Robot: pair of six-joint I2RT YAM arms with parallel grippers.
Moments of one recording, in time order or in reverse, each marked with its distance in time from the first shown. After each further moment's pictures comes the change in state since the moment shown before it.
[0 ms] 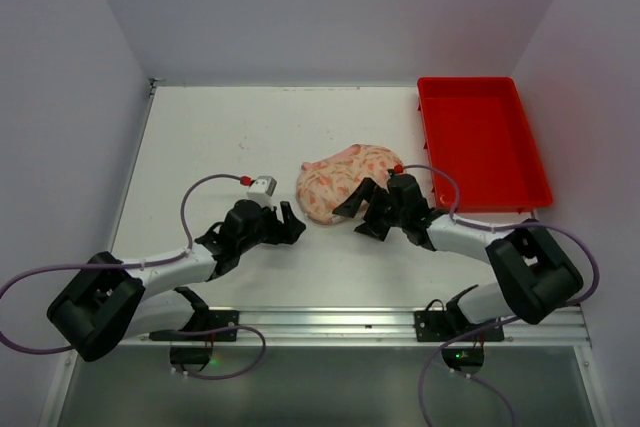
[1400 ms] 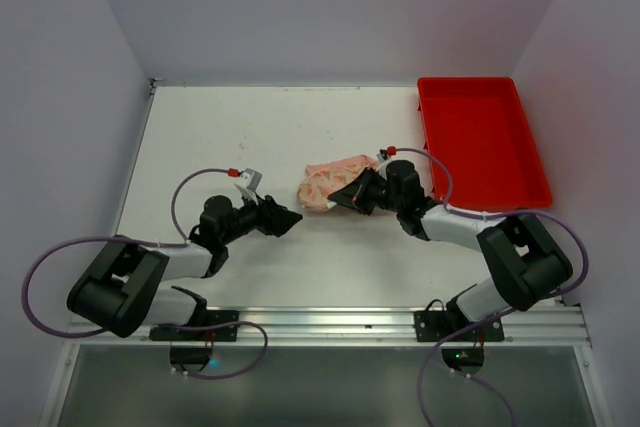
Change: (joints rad) left arm 0.243 0.112 -0.114 0.520 0.441 0.072; right arm -0.006 0.094 0.078 0.266 -0.082 0.101
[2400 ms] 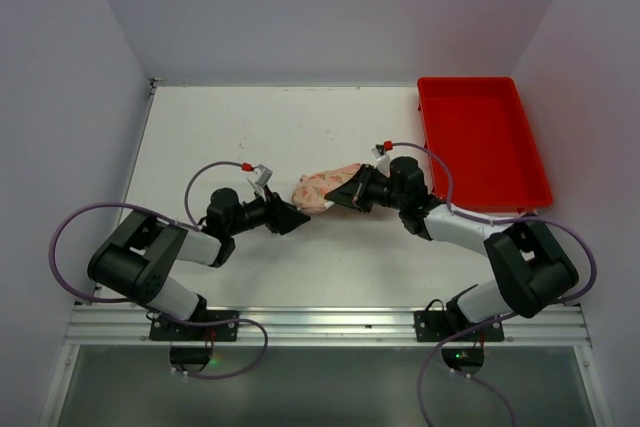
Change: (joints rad) left arm 0.020 0.225 0.073 0.187 0.242 -0.031; right arm -0.006 -0.043 0.013 0.013 -0.132 -0.039
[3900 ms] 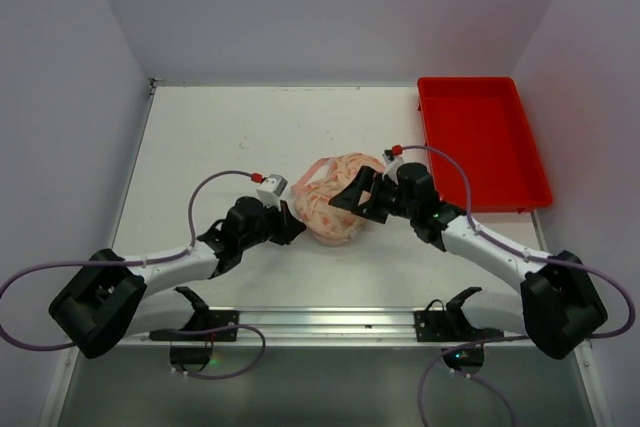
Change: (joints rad) left arm -0.257 -0.335 0.061 -0.658 -0.514 0.020; right arm -0.024 -0.195 0.028 -0.365 0.121 -0.272
